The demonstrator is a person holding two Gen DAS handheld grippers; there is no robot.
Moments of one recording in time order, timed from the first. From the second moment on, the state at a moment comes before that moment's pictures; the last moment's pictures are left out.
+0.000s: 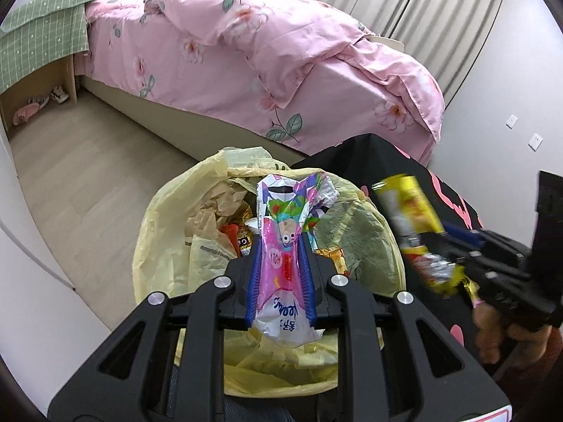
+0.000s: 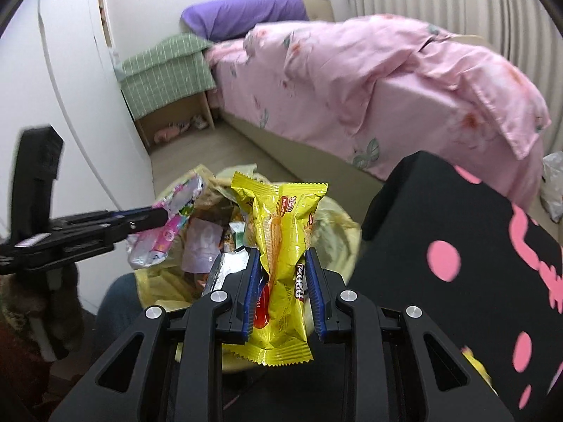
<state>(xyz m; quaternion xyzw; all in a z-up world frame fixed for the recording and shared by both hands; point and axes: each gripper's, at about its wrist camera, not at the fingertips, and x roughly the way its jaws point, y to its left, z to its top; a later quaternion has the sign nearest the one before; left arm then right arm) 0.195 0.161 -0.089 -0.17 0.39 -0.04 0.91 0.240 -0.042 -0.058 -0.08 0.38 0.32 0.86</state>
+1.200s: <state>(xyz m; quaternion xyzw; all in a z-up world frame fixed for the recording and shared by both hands) 0.179 0.128 -0.046 -0.16 0.32 -0.07 0.93 0.194 -0.120 -0.030 -0.07 0.32 0.27 0.91</state>
